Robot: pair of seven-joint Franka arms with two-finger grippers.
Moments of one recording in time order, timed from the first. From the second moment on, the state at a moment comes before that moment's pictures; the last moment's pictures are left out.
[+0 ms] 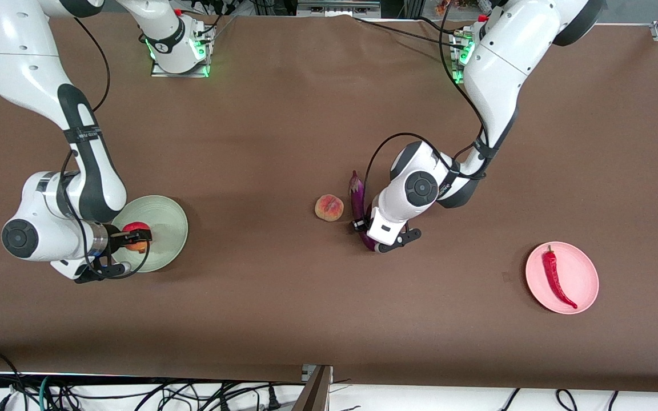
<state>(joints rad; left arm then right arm) -0.30 0.82 -0.30 -1.57 -0.06 2.43 -0.94 -0.06 0.75 0.04 -1.49 0.01 2.04 -0.25</state>
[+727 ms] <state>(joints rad) -0.20 0.74 -0.26 -1.41 -0.05 1.96 -0.85 0.01 0.67 0.09 -1.46 0.01 2.05 -0.15</state>
